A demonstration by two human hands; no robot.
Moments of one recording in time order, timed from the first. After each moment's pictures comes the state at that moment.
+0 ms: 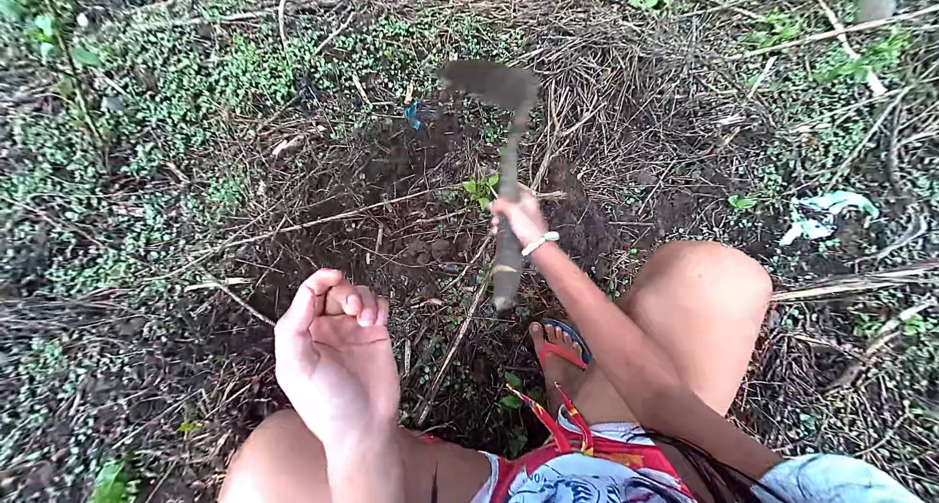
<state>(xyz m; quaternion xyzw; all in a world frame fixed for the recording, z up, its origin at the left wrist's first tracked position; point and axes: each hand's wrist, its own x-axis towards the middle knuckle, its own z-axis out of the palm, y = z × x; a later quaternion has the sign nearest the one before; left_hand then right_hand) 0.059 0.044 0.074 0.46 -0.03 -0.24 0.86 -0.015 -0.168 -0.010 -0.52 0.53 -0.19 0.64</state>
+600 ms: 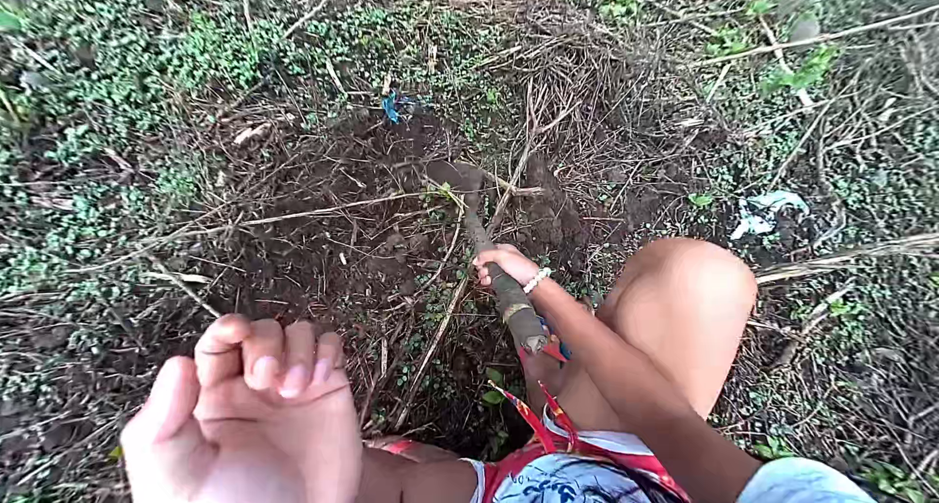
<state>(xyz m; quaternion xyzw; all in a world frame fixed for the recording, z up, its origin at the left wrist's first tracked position) 0.055 0.087 0.075 0.31 -0.06 -0.25 0.91 -0.059 -0.131 -0.021 -0.43 0.55 -0.03 0.72</state>
